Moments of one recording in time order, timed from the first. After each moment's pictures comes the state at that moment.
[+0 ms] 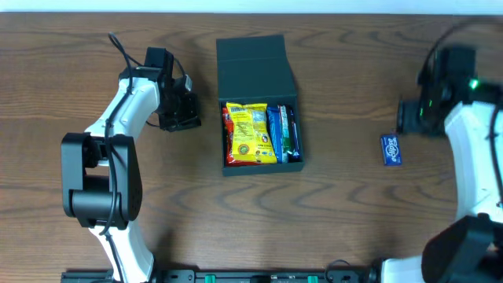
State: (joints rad) left arm -0.08 1.99 1.43 -0.89 0.41 -0.27; right arm -0.19 1.60 1.33 -1.08 0.16 -0.06
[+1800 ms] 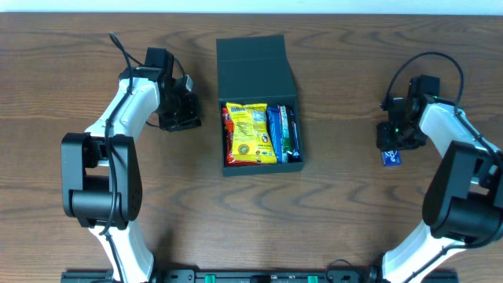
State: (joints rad) left arm -0.08 1.99 1.43 -0.89 0.41 -0.25; right arm -0.23 1.92 1.19 -0.73 -0.01 -0.30
